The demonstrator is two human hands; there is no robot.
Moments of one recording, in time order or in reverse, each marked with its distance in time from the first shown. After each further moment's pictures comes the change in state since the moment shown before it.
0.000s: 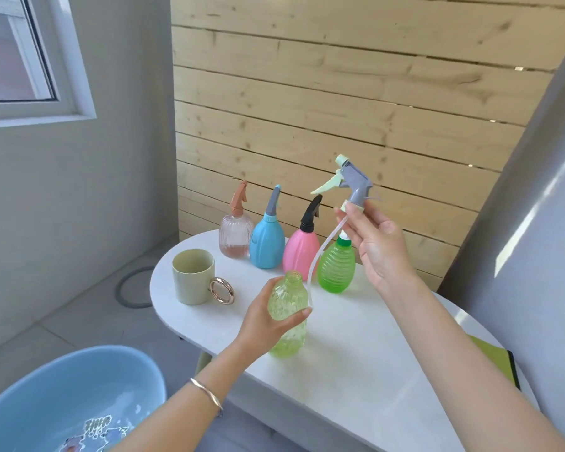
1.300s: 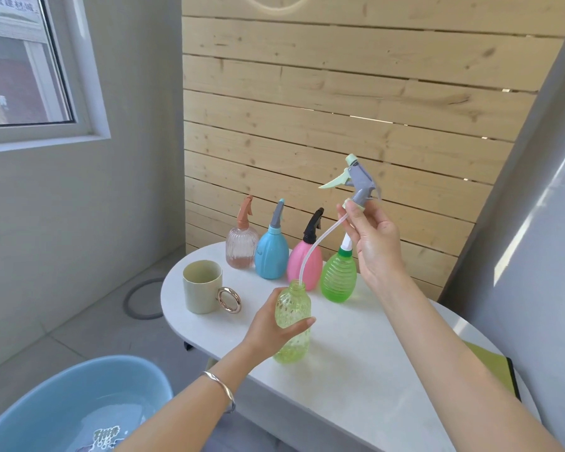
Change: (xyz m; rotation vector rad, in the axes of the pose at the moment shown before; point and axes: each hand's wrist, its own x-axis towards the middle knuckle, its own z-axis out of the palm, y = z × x) left_hand 0.003 -0.001 -0.003 0.034 -0.070 0.014; right_hand 0.000 -0.012 0.017 0.022 0.035 -0.090
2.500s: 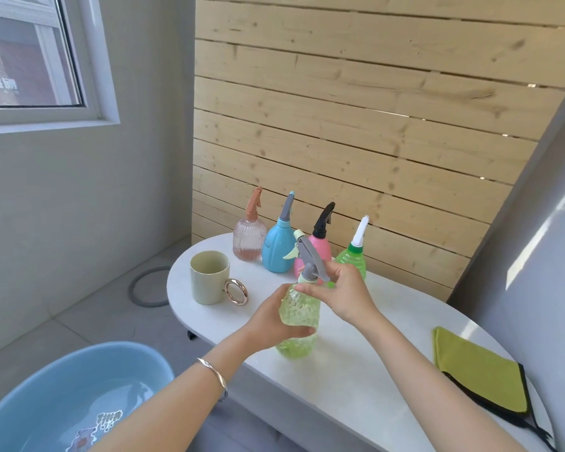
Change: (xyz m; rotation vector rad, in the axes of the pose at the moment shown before) left_hand 0.006 -0.005 -0.014 0.051 -0.135 -0.064; right_hand -0.032 0.079 -0.029 -0.883 -0.399 0.036
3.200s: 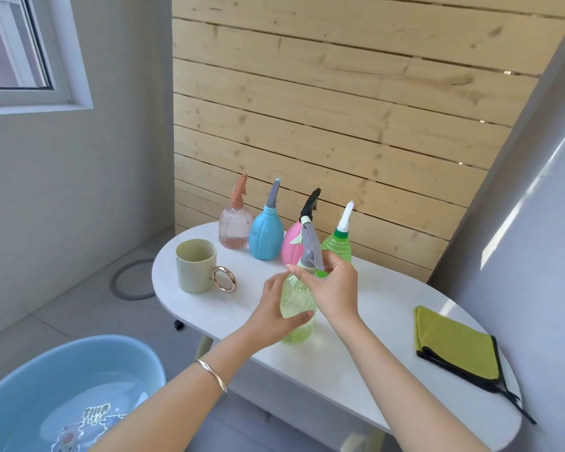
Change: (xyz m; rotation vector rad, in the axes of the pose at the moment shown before) left_hand -0.010 0.001 0.023 -0.012 0.007 0.093; right_hand -0.025 -0.004 0.018 -0.016 0.382 -0.023
